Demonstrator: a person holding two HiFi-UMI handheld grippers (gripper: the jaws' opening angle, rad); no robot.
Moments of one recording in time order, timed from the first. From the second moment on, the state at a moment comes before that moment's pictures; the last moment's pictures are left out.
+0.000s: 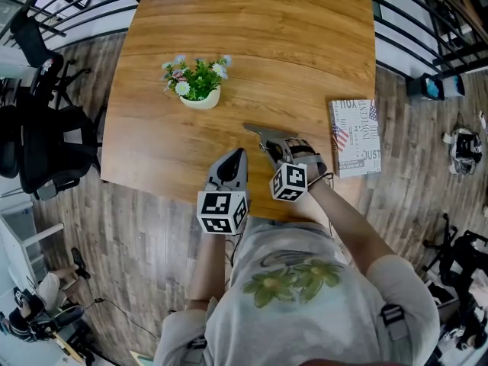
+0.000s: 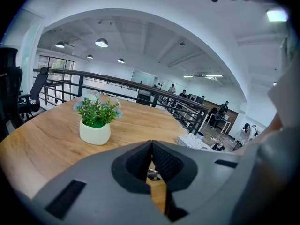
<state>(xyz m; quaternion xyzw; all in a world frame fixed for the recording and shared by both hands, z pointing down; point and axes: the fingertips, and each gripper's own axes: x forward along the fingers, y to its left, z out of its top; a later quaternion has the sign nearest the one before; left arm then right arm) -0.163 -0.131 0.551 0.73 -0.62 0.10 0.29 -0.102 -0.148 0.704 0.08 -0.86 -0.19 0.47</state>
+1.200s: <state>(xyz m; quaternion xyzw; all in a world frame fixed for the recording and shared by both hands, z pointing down) -0.153 -0.110 0.519 0.74 -0.62 0.11 0.25 -0.086 -0.141 0.578 0.15 -0.93 -0.03 0.34</state>
